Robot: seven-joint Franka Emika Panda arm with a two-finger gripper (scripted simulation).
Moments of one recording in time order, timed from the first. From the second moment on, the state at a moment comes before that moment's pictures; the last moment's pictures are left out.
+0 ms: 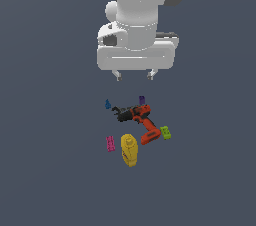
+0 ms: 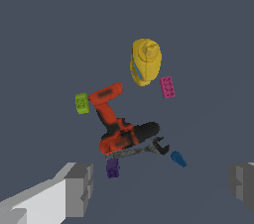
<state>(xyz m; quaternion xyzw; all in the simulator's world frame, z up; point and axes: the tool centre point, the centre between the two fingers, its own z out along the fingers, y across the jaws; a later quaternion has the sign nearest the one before) 0.005 0.020 0.335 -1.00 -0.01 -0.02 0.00</state>
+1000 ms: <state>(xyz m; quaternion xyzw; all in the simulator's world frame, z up) 0.019 0.006 0.336 -1.00 -0.01 -0.03 0.01</state>
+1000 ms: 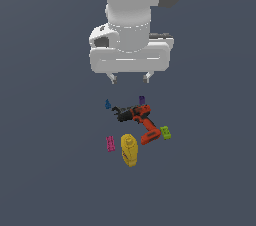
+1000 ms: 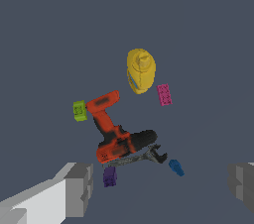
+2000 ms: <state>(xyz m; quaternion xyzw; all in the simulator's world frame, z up) 0.083 -0.043 0.185 -1.00 -0.07 -0.01 0.01</state>
